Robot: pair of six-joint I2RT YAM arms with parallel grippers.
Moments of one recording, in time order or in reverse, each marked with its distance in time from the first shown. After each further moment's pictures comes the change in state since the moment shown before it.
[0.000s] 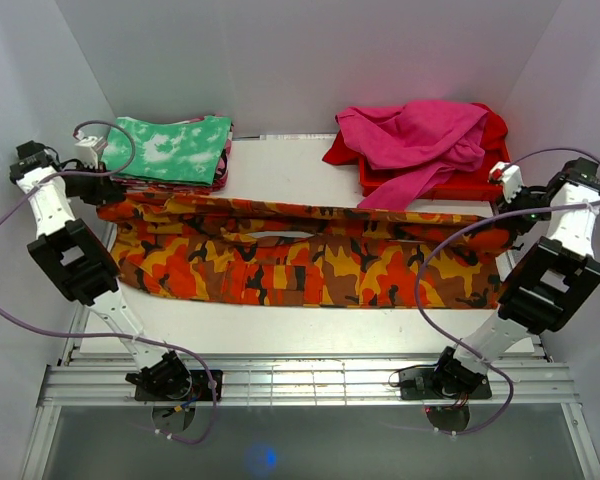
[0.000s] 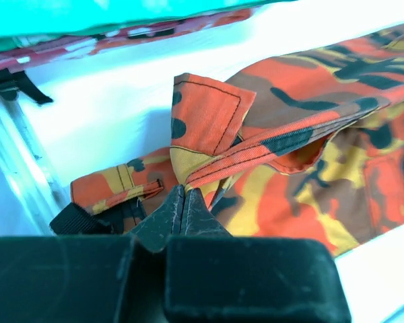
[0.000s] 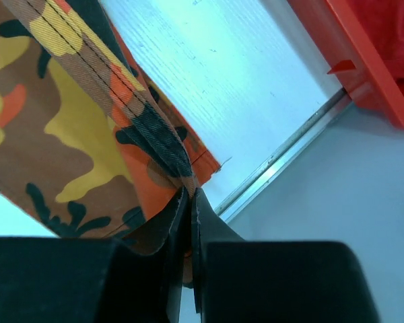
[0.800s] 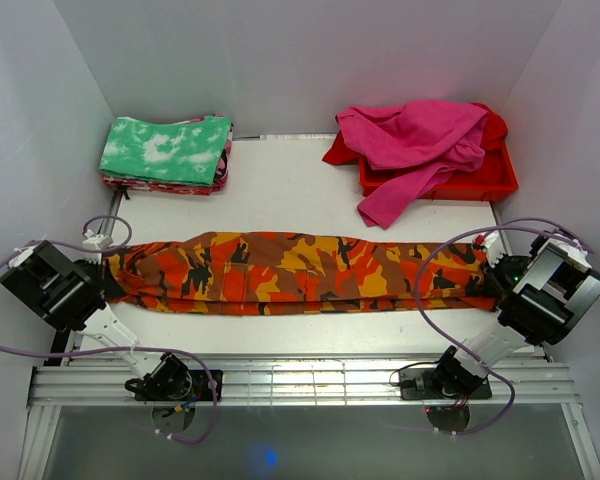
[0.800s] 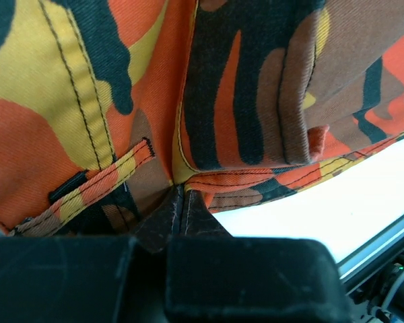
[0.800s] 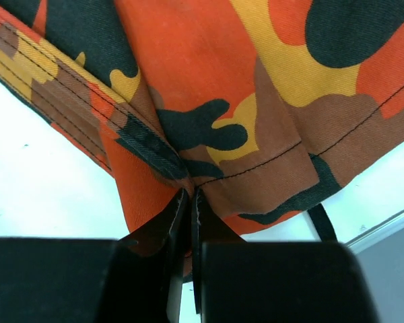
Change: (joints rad) left arm 0.333 -0.134 -0.735 0.024 -0.135 0.478; right arm -0.163 -0.076 -0.533 0.108 0.109 -0.182
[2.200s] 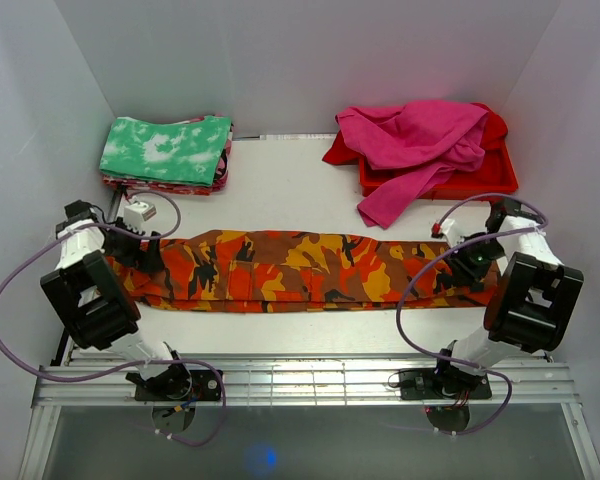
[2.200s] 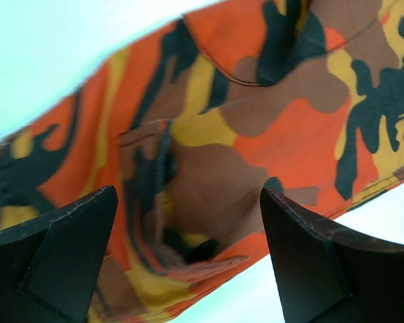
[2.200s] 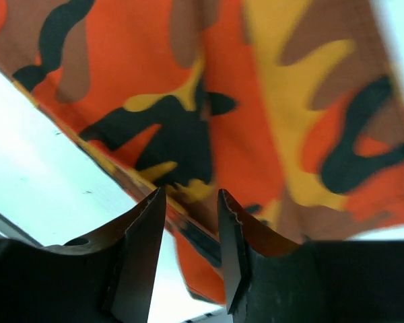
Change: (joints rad) left arm -0.364 -0.325 -0.116 0.231 -0.035 -0.273; right arm 0.363 -0.115 0.060 -0.042 0.108 0.228
